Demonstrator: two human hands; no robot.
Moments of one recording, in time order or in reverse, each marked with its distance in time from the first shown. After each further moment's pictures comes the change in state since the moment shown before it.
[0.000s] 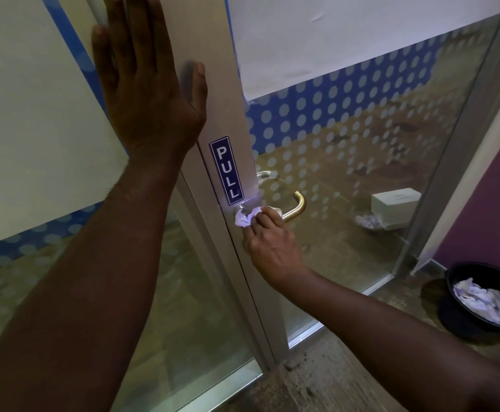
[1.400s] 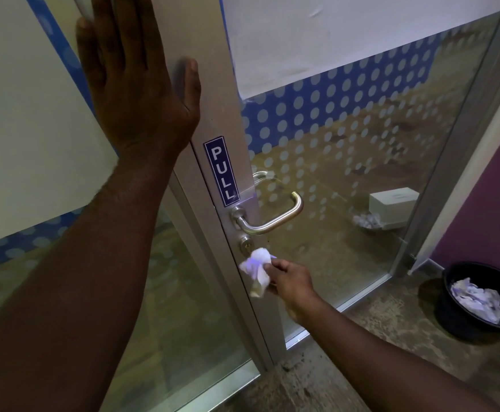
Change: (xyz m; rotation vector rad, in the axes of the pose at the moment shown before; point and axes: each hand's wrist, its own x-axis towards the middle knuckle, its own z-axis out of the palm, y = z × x) left_hand 0.000 0.003 -0.004 -0.023 -0.048 -0.018; right_hand -0.057 -0.005 0.045 1.708 -0.204 1.296
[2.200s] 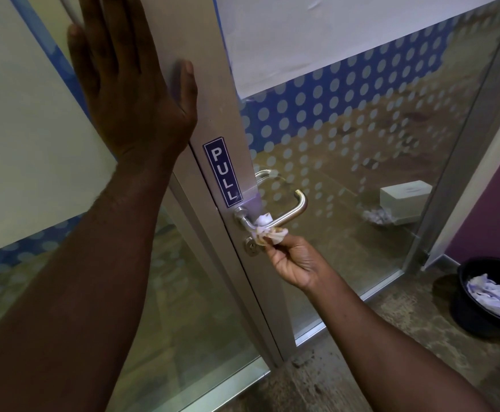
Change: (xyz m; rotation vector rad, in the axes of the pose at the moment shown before) left_hand 0.001 -0.001 0.001 0.061 -0.015 0.005; right_hand 0.021 -0.055 0.007 0.905 -0.418 0.217
